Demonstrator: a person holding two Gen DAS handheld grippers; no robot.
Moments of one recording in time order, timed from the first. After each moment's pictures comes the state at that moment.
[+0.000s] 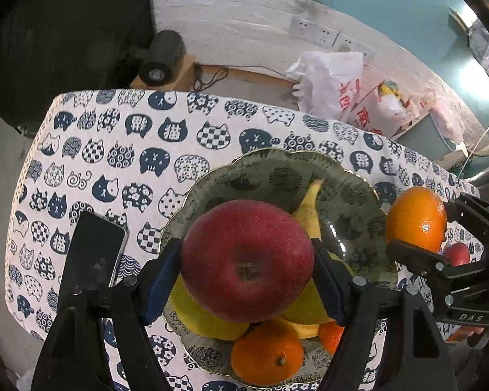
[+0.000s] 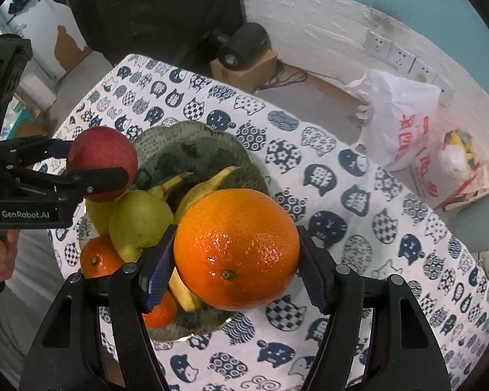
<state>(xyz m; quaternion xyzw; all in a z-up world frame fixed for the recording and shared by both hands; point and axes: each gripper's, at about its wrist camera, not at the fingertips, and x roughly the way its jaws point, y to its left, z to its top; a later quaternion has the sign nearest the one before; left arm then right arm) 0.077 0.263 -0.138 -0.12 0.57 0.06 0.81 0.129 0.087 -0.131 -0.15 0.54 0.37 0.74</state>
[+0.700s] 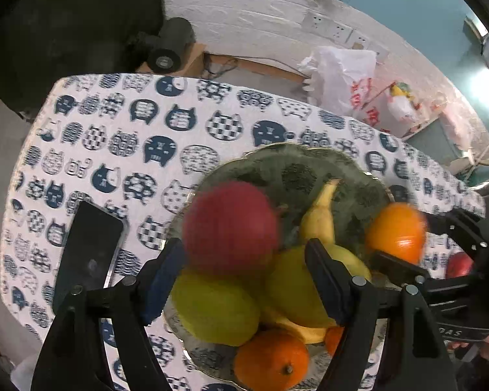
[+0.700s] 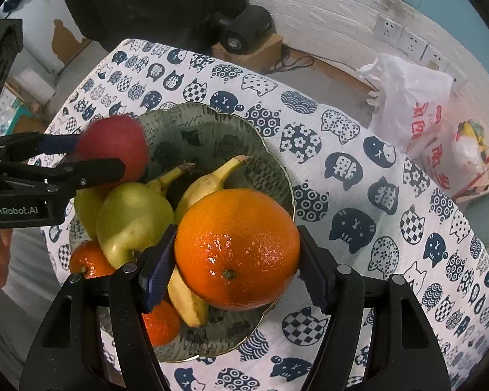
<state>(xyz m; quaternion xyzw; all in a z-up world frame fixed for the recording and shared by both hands) 0.083 0.271 -0.151 -0.14 0.59 0.07 0.80 0.132 0.100 -0.156 -0.15 0.56 0.37 0.72</state>
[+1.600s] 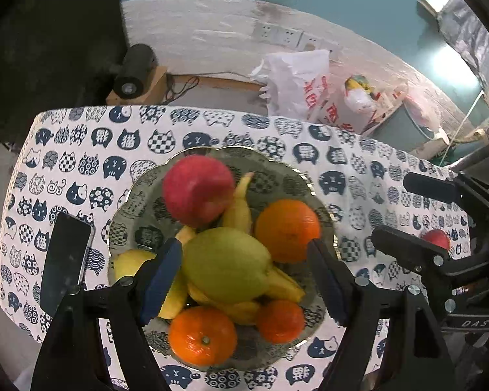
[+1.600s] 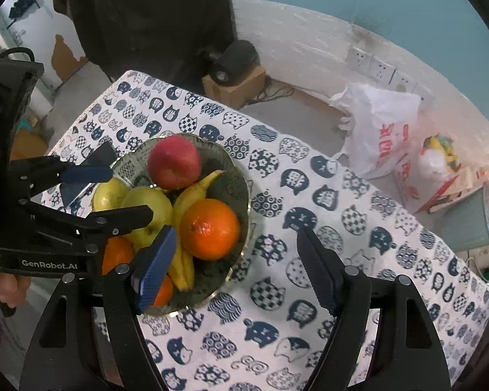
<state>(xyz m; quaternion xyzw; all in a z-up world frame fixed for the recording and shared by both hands) 0.069 0.200 -0.110 -0.11 0.56 0.02 0.82 0.112 0.048 -0.086 -0.16 0.50 0.35 0.77</state>
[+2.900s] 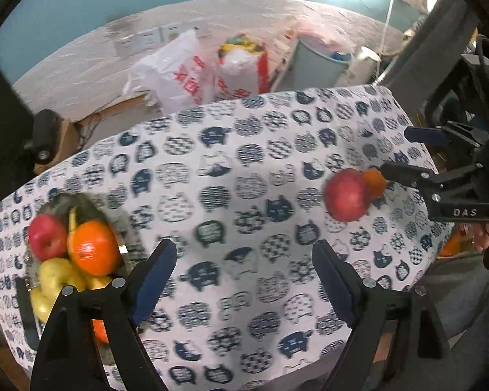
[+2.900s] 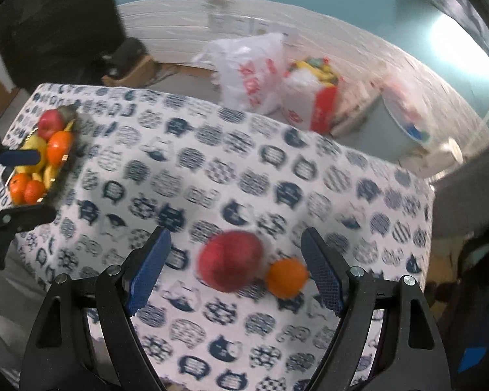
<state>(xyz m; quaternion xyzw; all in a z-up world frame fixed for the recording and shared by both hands) 0.076 -0.033 -0.093 0.03 0.57 -0.13 0.81 0.113 -0.231 -0.097 -0.12 0.54 0.18 0.81</state>
